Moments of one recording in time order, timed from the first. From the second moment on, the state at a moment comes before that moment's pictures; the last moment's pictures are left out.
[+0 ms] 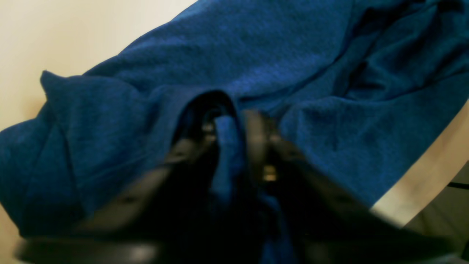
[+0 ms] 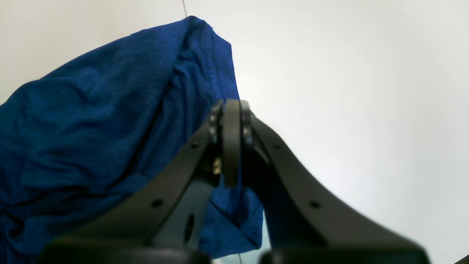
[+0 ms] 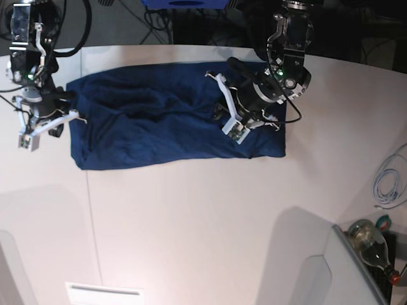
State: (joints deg) left arm 13.8 -1.8 1.9 88.7 6.0 -35.1 29.2; right arm -18.0 9.5 10.1 93.4 19.4 -3.7 -31.5
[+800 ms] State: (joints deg) left arm 17.8 -3.0 -3.6 95.5 6.3 -35.2 29.1; right arm -18.0 9.5 10.0 93.4 19.4 -3.7 -31.6
